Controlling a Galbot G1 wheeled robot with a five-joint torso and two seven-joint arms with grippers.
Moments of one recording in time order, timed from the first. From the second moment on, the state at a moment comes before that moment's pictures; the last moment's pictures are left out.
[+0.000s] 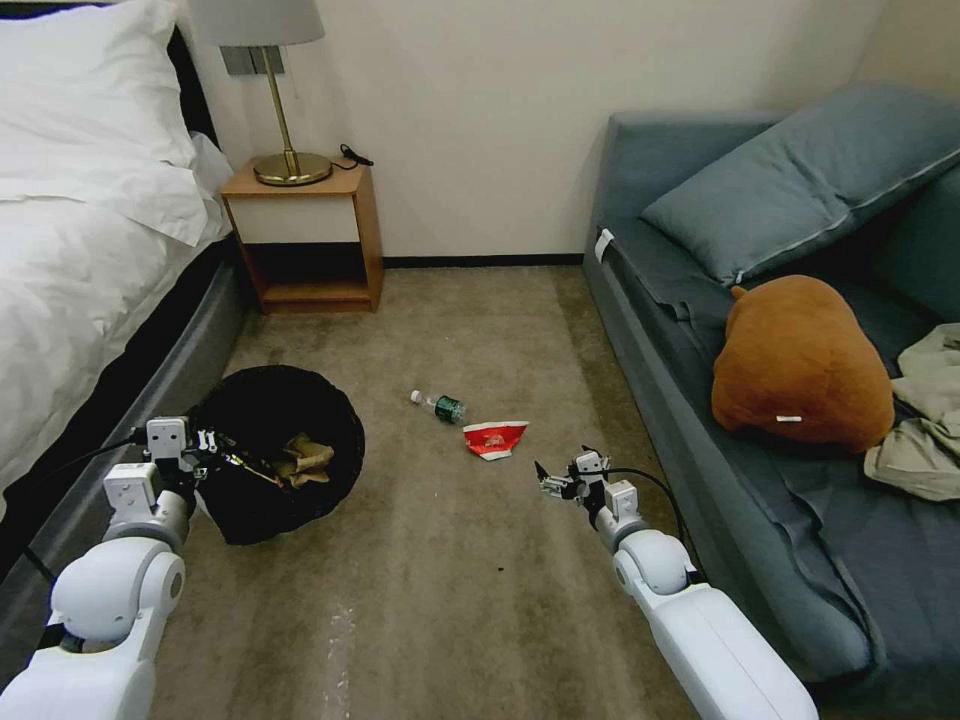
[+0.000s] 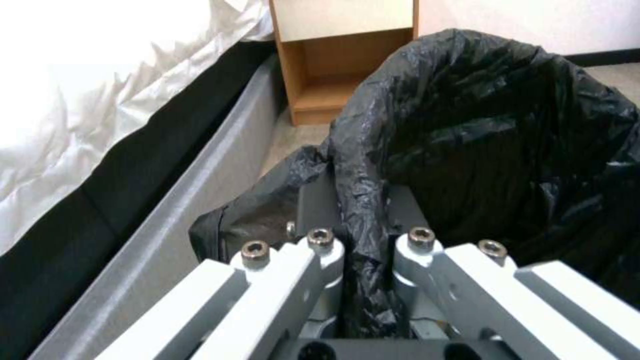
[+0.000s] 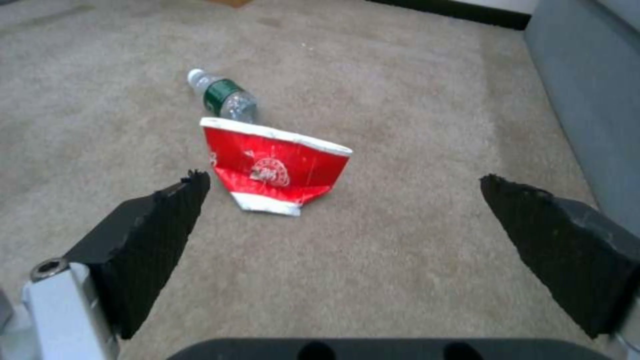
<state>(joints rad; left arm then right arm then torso) 1.31 -1.13 -0.77 -1.91 -0.33 0.36 -0.10 -0.95 1.25 0.14 1.29 0.23 -0.04 -0.04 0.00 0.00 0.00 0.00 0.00</state>
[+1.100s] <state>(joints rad) 1.33 -1.13 -0.78 -1.90 -0.34 0.35 -0.09 -0.94 1.27 0.13 1.25 0.21 -0.01 -0.05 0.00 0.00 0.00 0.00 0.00</state>
